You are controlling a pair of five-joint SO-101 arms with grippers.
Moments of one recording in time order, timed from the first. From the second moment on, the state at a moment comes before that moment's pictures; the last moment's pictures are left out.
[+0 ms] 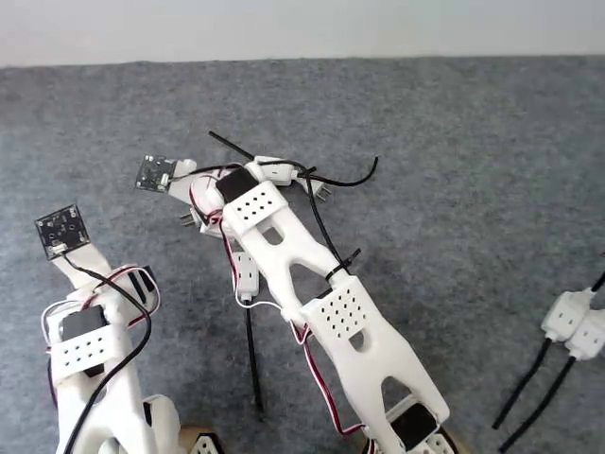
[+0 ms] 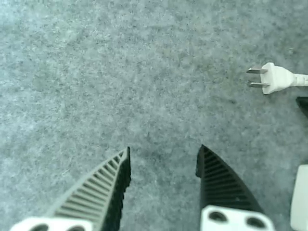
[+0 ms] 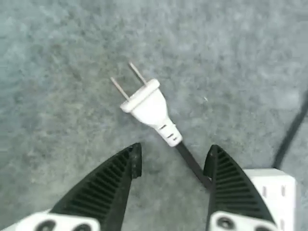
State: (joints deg) left arm -26.1 -43.1 71.6 43.4 10.7; right arm -40.4 65.6 -69.5 77.6 39.2
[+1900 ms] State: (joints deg) left arm -26.1 -43.1 72.7 39.2 10.5; right arm -37.9 69.8 -93.1 100.3 54.1
